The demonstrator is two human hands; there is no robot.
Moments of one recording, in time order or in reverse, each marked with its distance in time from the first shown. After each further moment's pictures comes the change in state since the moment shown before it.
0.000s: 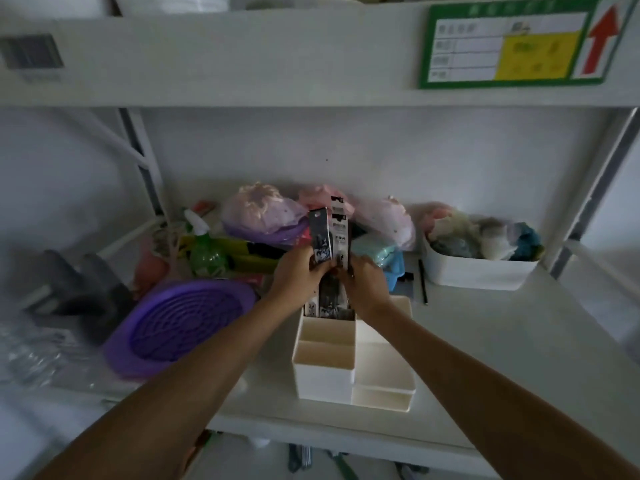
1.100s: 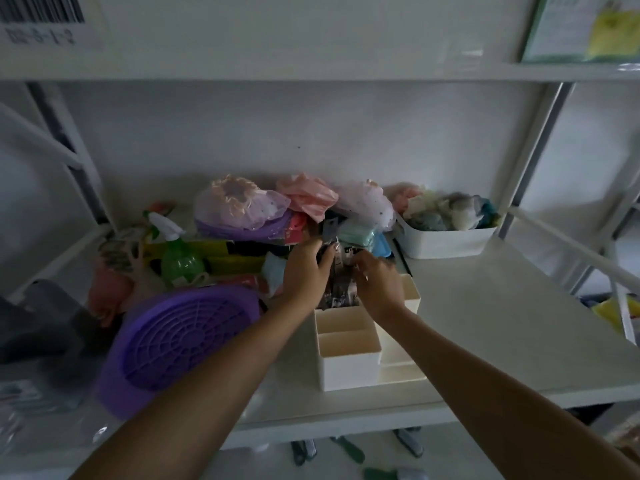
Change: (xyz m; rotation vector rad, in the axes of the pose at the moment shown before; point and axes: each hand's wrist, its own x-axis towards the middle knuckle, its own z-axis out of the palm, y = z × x) left_hand 0.004 -0.036 0.003 -0.190 0.111 0.183; right_hand -0.020 -0.004 0.030 -0.220 0.237 0.177
